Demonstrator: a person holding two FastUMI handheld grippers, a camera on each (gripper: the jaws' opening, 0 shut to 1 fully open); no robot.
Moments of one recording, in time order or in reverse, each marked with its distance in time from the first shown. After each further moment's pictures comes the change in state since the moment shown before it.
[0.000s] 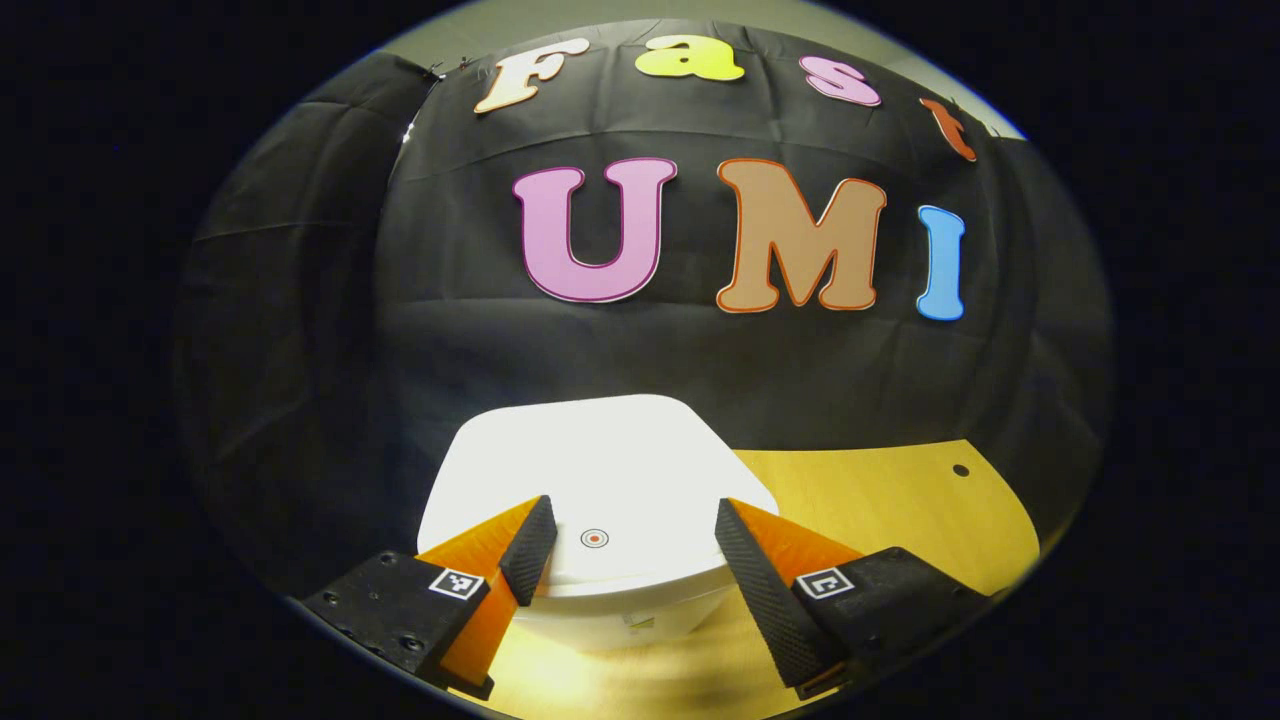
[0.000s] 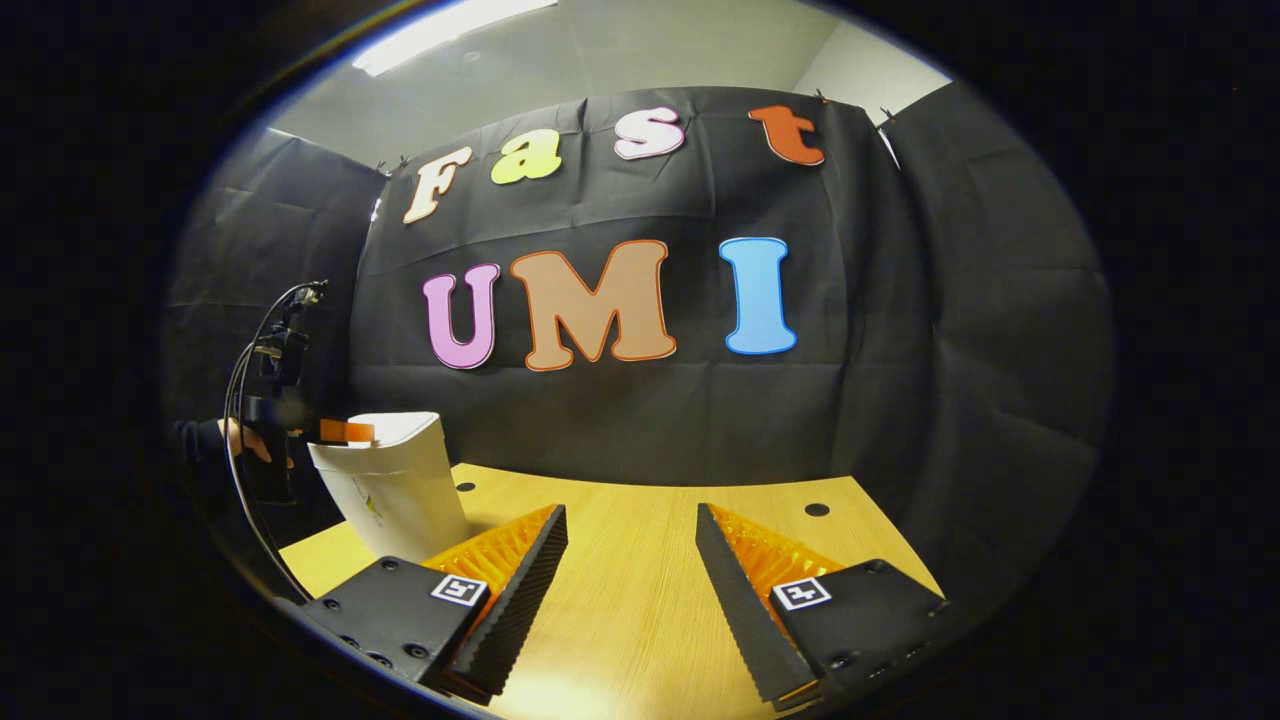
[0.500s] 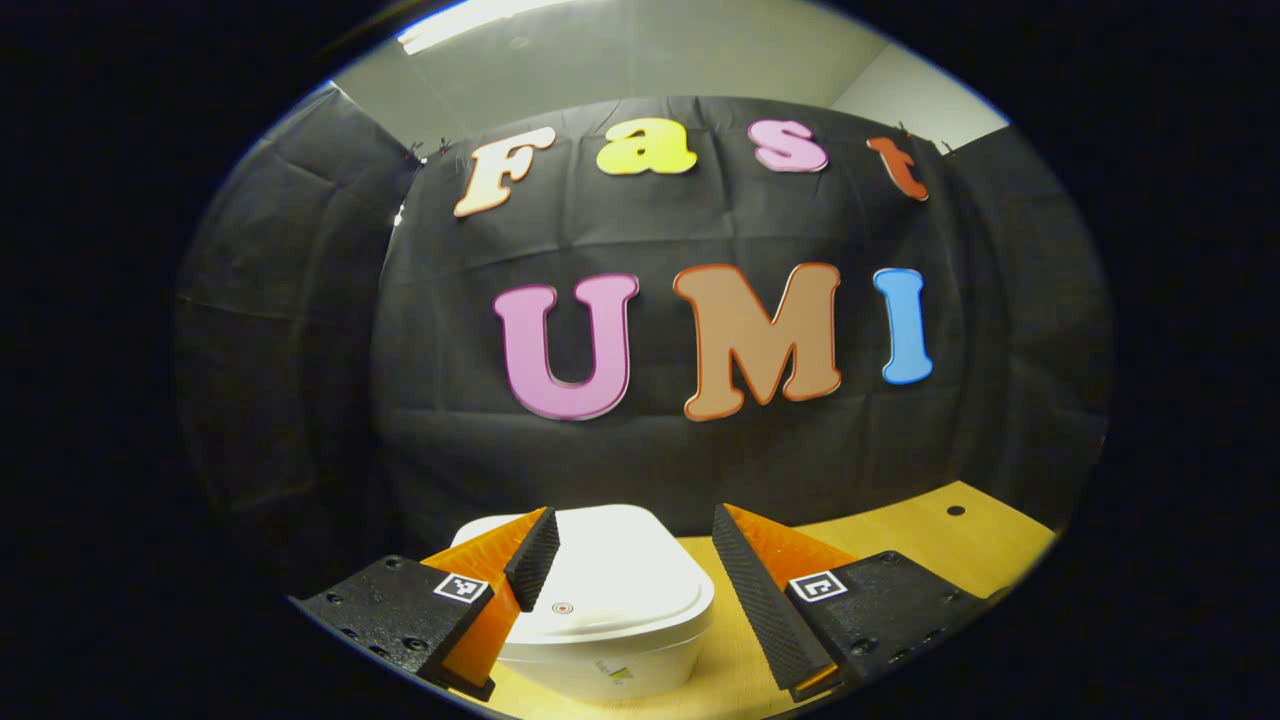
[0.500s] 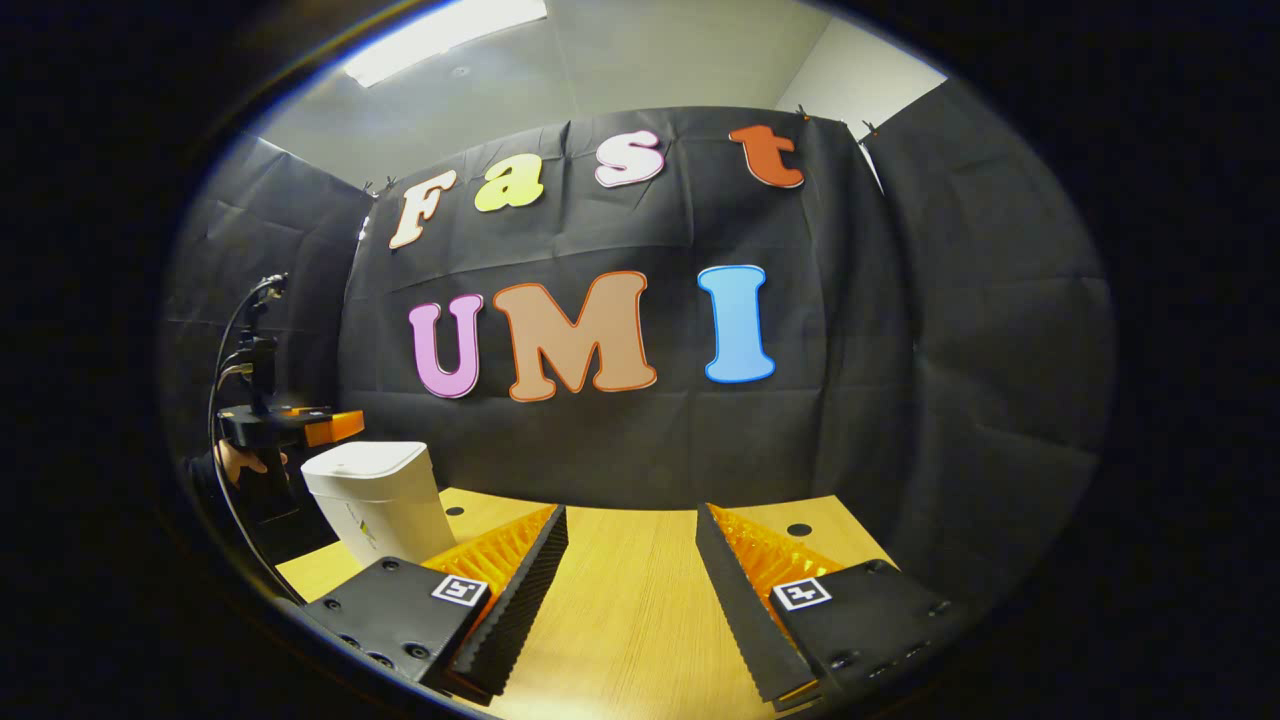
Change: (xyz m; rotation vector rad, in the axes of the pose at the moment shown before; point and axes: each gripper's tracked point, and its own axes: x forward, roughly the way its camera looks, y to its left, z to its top) left arm -0.048 -0.045 0.096 0.079 -0.373 -0.024; right arm -0.018 -0.023 0.043 0.019 -0.093 -0.046
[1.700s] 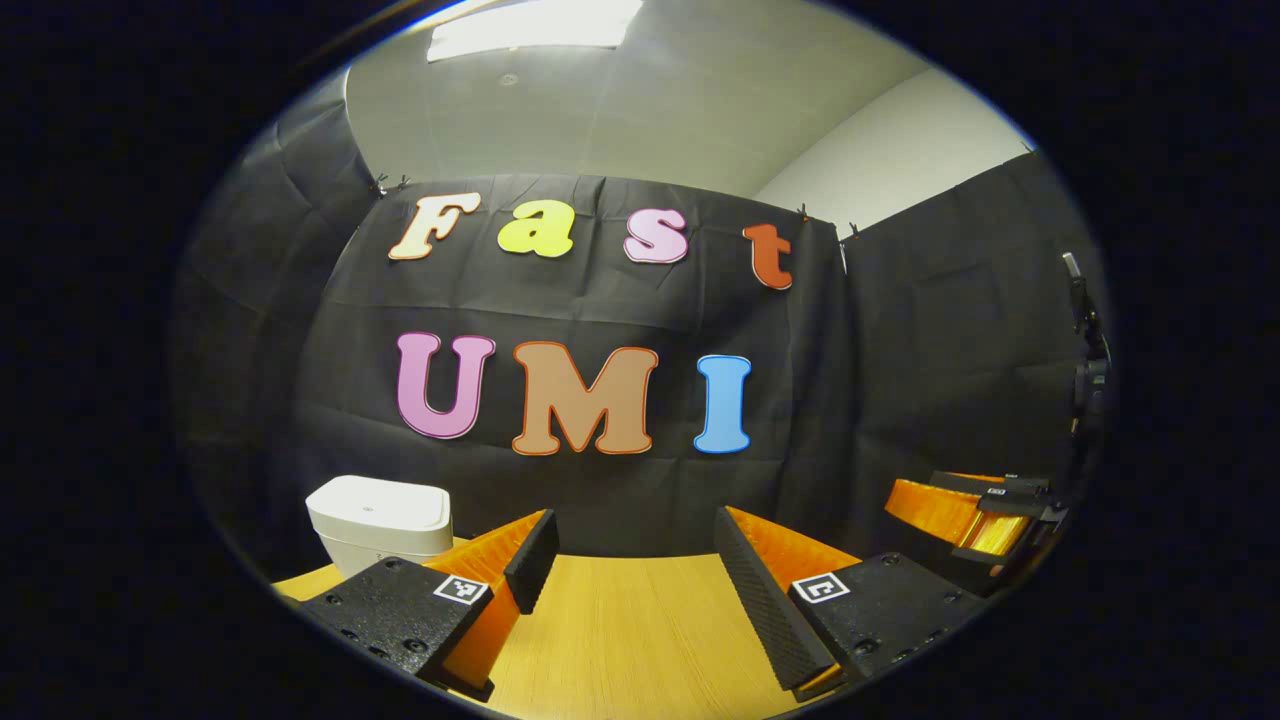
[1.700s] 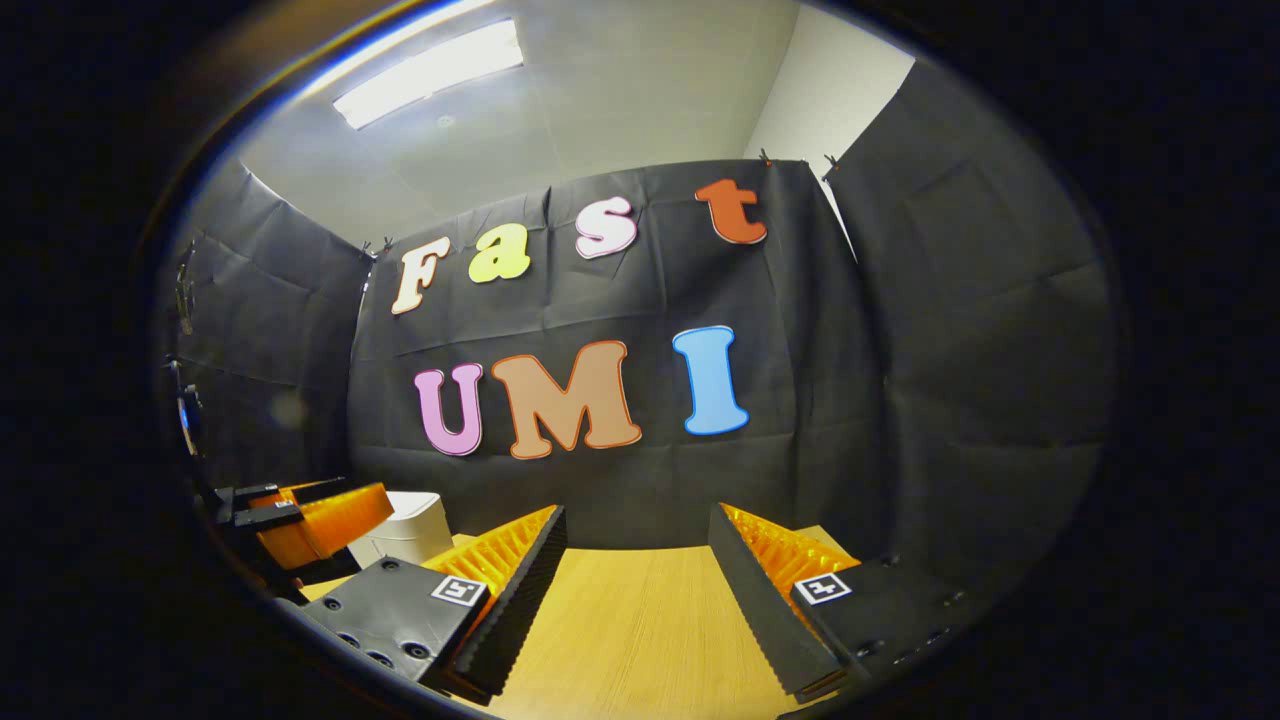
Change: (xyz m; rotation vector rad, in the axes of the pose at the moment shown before) left arm -0.180 -0.215 0.032 -0.157 -0.118 -0.249; right arm -0.077 -0.031 0.034 0.055 -0.171 -0.005
